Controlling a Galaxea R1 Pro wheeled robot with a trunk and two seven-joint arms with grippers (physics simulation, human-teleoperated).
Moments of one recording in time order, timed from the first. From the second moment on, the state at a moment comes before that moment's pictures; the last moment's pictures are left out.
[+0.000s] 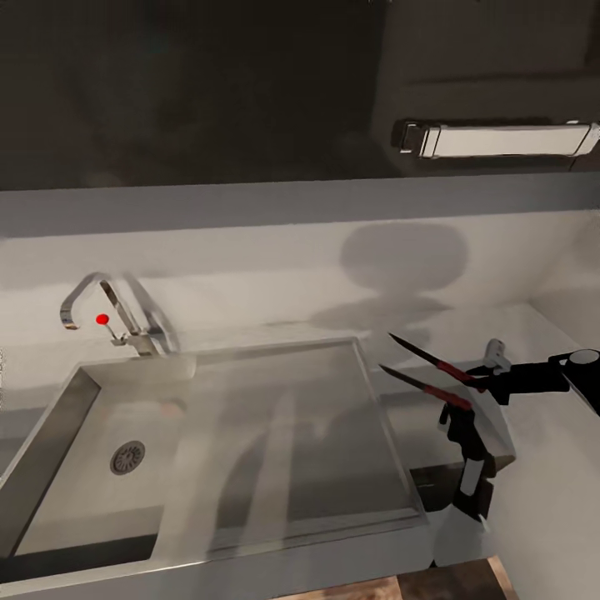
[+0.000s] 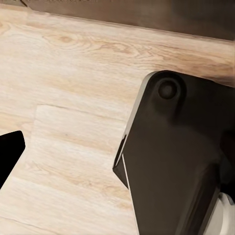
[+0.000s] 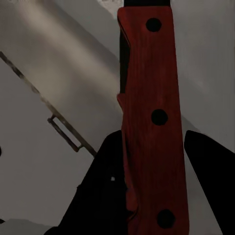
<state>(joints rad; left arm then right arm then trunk) 0.28 -0.02 -0.13 -0.34 0.39 -0.70 0.15 -1.25 -0.56 0.25 -0.14 0.28 -0.23 1.18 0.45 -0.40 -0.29</state>
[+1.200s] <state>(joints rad) 0.28 -0.02 -0.13 -0.34 0.39 -0.70 0.15 -1.25 -0.54 0.26 -0.15 0.13 -0.22 0.92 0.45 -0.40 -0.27</state>
